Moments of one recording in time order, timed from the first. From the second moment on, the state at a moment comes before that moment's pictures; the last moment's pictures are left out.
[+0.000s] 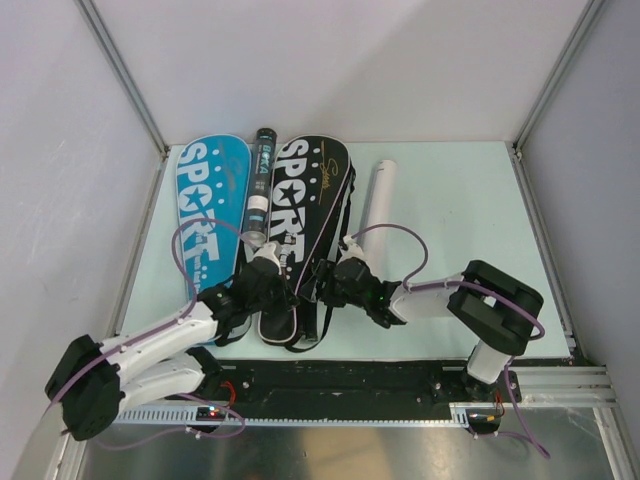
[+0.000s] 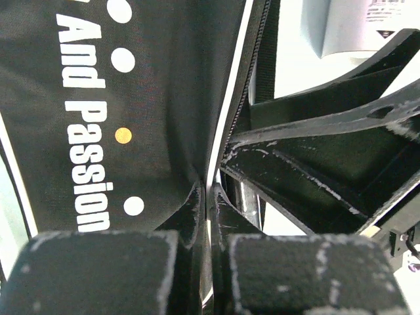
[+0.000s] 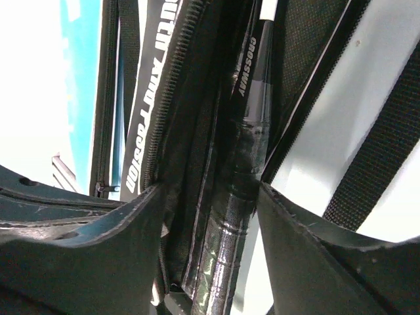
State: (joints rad) left arm -0.76 1.02 0.48 -0.26 -0.06 -0.79; right arm 1.01 1.71 0.71 0.47 0.09 1.06
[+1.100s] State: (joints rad) left arm -0.76 0.94 0.45 -0.27 -0.03 -0.84; right arm 1.08 1.56 0.68 0.24 0.14 1.03
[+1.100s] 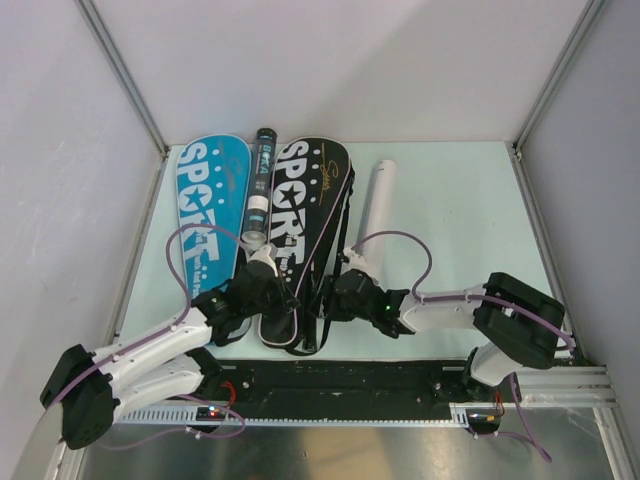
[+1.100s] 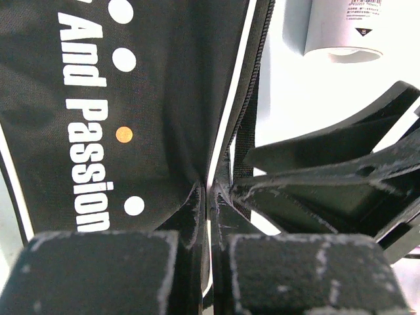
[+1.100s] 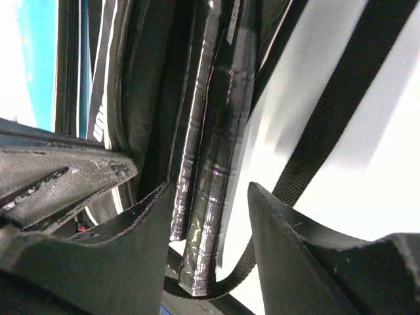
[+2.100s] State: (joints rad) left arm -0.76 0.86 0.31 -0.08 0.03 -1.00; right arm 1.06 1.77 0.64 0.63 0.06 1.15
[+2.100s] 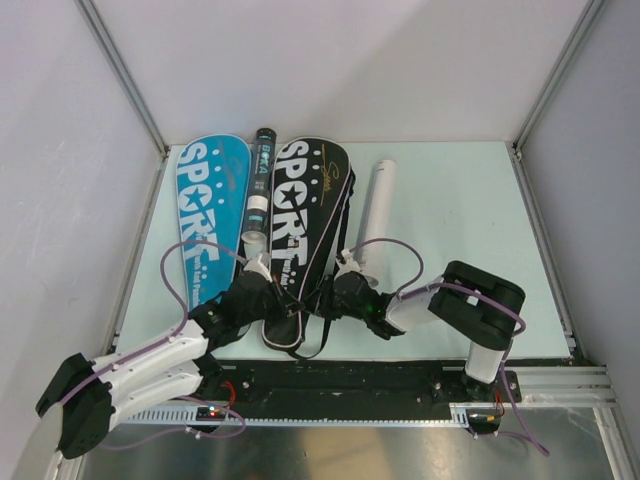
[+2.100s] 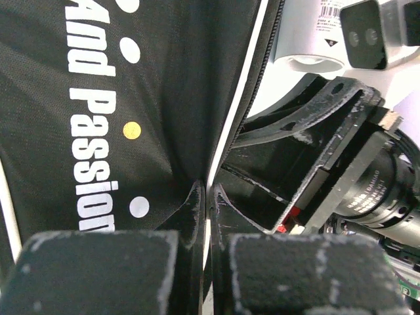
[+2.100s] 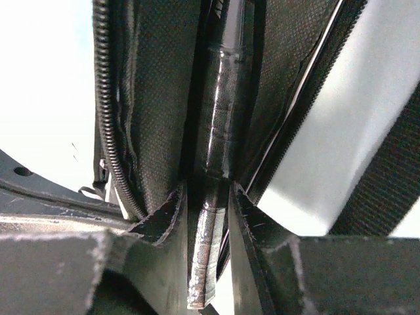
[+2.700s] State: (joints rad) left arm -0.75 0.82 0.27 -0.03 0.00 -1.05; right arm 1.06 1.86 0.64 0.79 0.08 1.23
